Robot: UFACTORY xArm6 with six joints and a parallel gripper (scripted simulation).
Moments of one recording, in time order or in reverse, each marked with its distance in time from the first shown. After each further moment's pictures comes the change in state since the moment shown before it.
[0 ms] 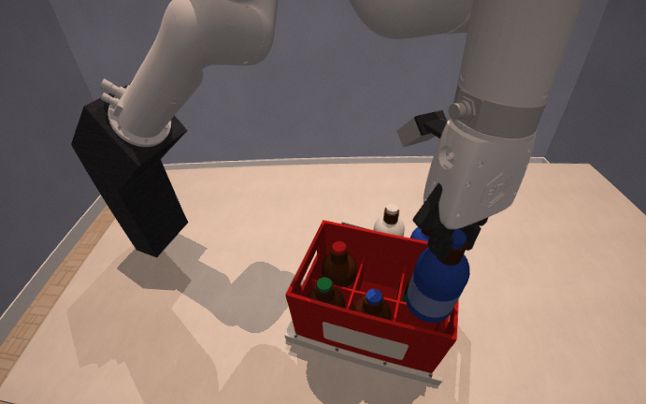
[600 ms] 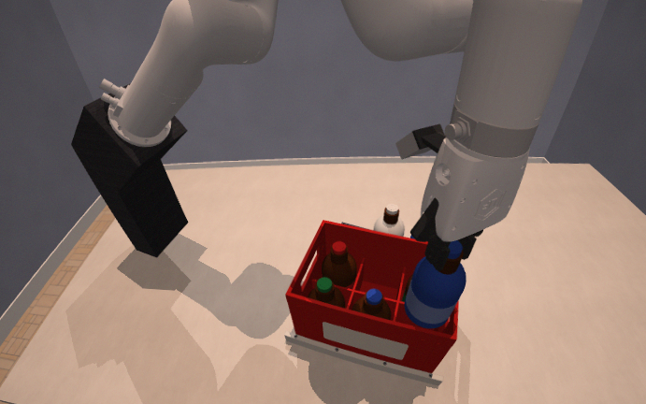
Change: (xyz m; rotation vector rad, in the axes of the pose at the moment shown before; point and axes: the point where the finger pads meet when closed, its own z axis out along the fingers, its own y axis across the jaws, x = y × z) arm 0.000 0.000 0.018 0.000 0.000 0.000
